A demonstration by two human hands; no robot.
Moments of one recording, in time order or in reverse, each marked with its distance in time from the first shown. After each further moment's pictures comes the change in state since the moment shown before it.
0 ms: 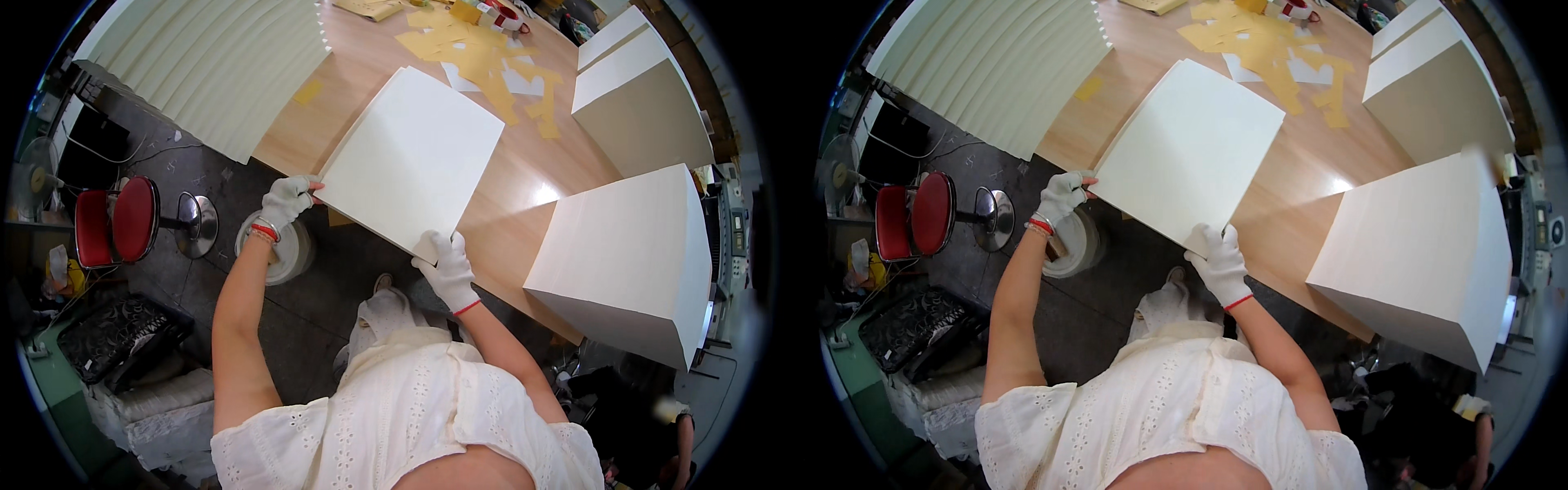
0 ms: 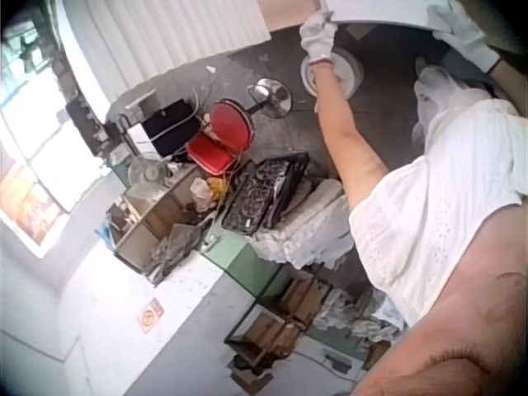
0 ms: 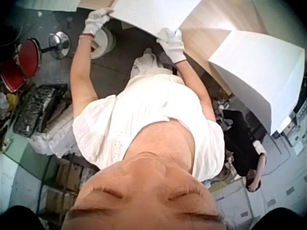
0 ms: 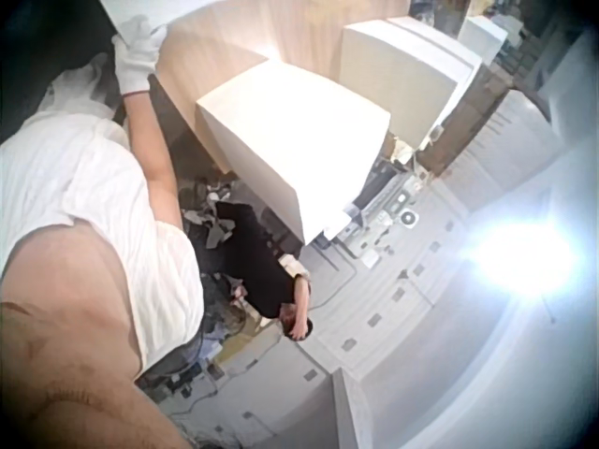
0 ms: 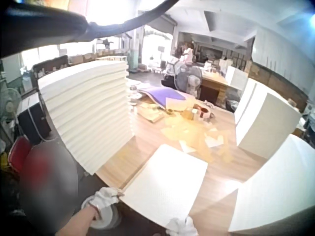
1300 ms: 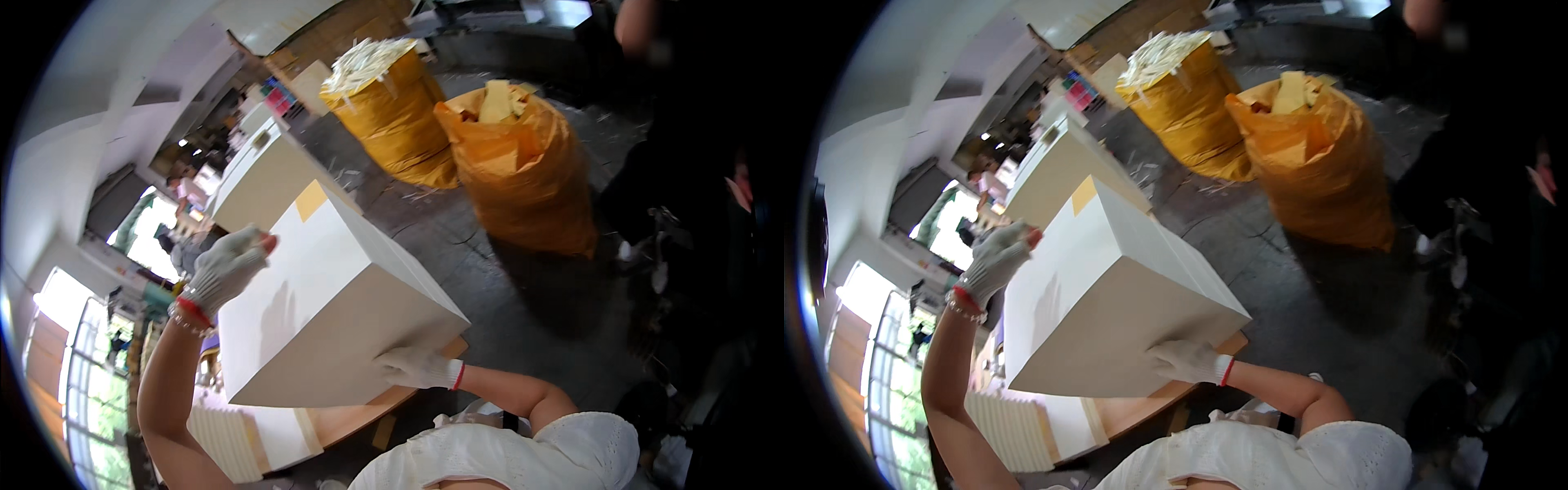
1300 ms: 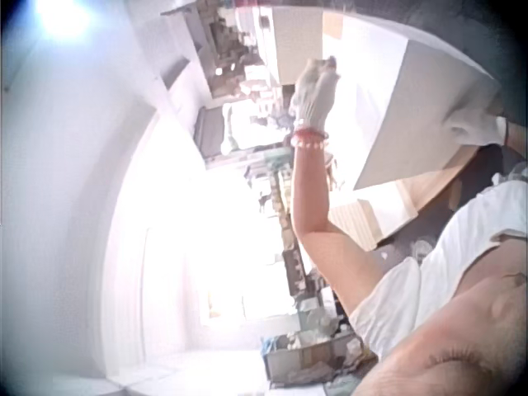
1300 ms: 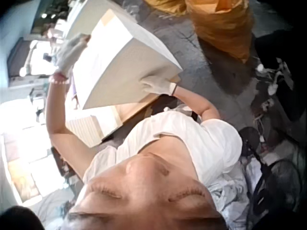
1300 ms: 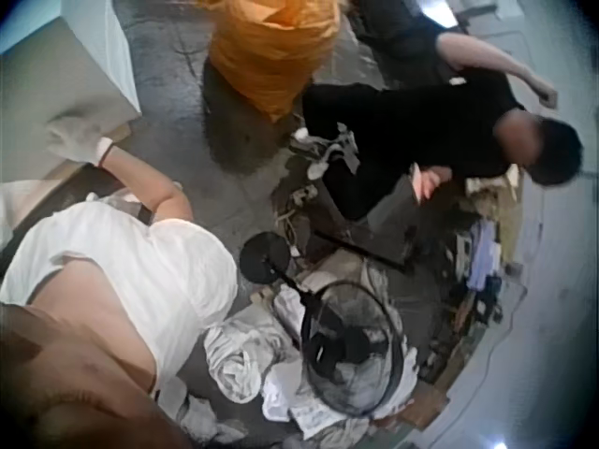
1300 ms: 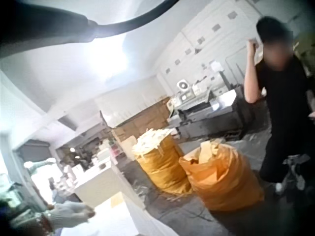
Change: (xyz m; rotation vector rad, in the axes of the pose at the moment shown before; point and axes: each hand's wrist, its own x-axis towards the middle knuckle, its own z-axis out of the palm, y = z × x) left_hand -0.083 0.729 0.515 1.060 -0.421 0.768; right_hand -0.246 0.299 -0.280 0.438 0.554 -0.194
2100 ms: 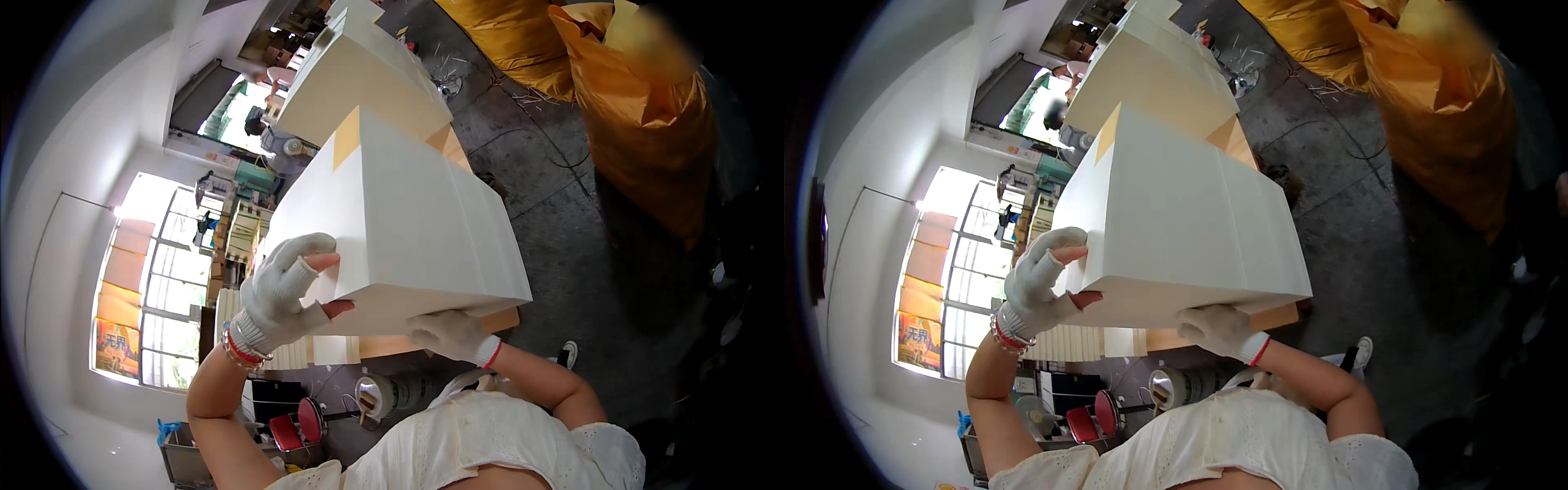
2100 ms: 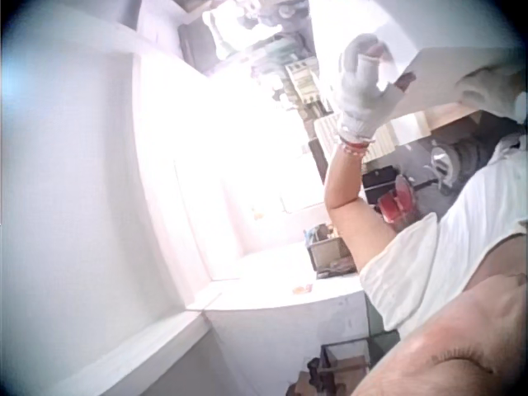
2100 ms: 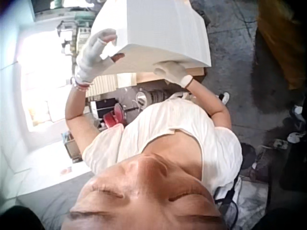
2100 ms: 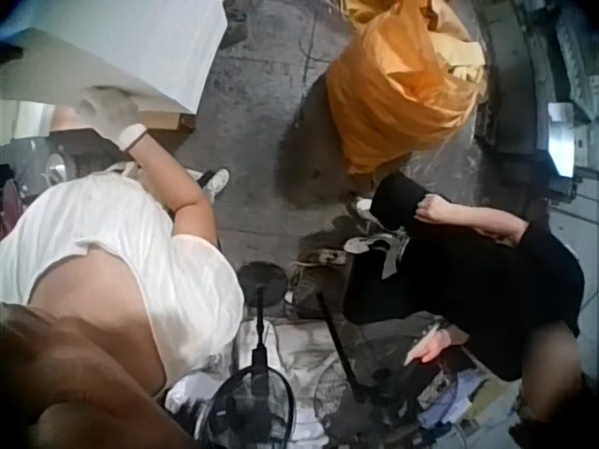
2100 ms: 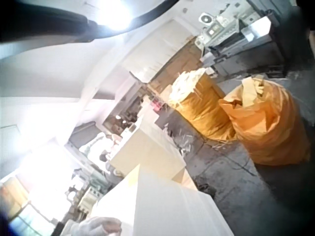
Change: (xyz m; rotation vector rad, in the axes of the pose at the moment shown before) left_hand -0.016 0.080 0.062 0.327 0.053 0.336; right_hand 0.010 0.025 -0.040 0.367 -0.209 0.059
